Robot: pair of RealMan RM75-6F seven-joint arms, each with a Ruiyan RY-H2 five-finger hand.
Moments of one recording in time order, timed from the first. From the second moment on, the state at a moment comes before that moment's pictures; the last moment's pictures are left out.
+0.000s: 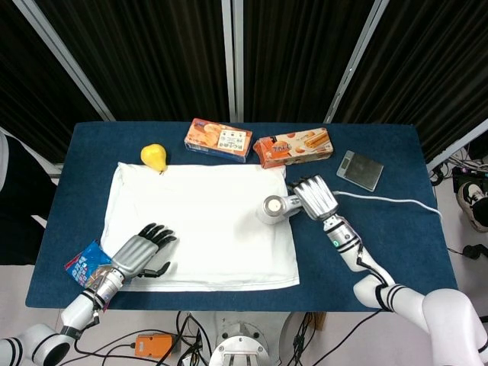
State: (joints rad) left arm -0.43 -1.39 0.05 -1.50 1.56 0.98 0.12; right arm 0.75 -1.79 0.12 -0.87 -1.56 1.24 -0.01
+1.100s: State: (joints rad) left arm -0.43 -1.42 0.09 -1.47 1.54 1.01 0.13; right arm 0.86 -2.10 0.11 -0.40 -1.55 1.12 0.05
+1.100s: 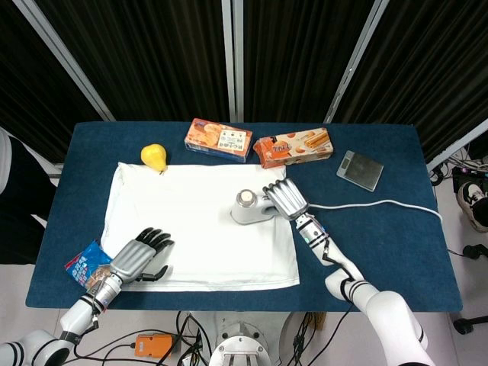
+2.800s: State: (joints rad) left arm -0.44 -1.43 0.10 -1.46 1.52 1.01 0.14; right arm 0.82 -2.12 -0.01 -0.31 -1.65 1.30 0.30
